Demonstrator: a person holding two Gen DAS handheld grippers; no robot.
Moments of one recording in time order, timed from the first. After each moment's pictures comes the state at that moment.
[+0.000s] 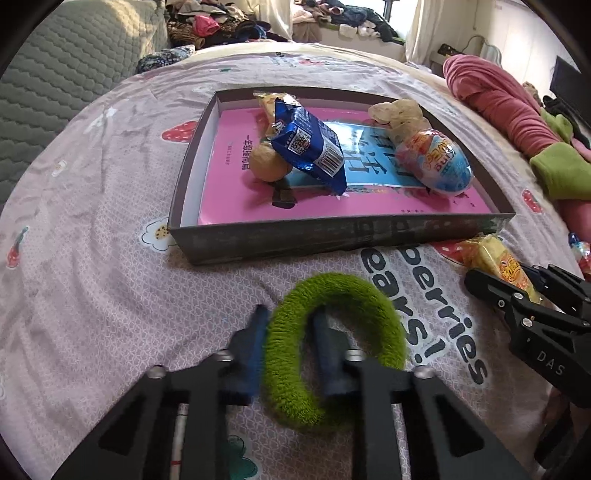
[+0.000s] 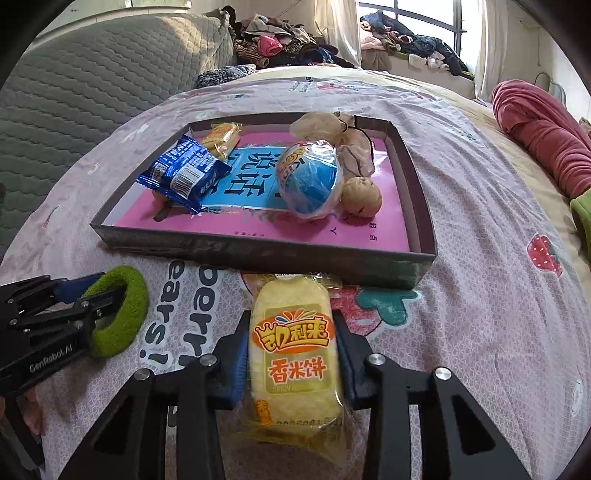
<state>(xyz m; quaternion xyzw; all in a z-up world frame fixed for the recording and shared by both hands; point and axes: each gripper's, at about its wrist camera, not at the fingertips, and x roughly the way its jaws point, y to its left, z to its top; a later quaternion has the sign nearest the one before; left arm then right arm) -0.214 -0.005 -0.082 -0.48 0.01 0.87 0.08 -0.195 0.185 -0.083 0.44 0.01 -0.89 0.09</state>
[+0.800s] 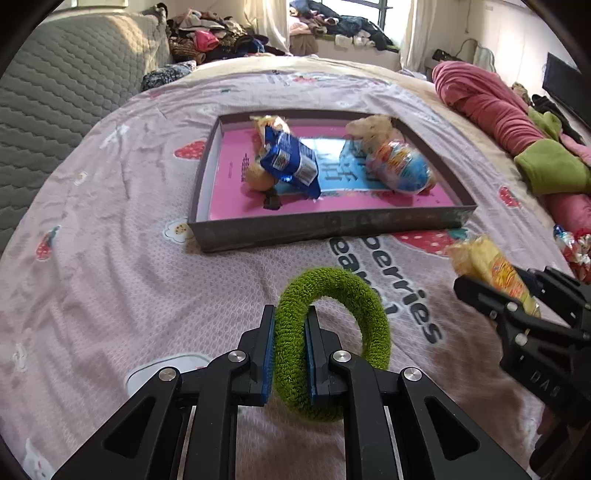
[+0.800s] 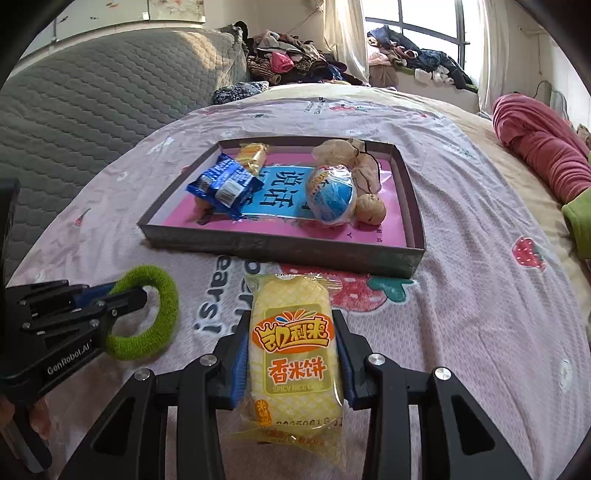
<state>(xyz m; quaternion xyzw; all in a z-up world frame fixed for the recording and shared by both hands) -0.163 0.003 -0.043 -0.45 0.02 0.89 0.07 -0.146 0.174 -0.050 0.42 0.01 -0.90 0.11</state>
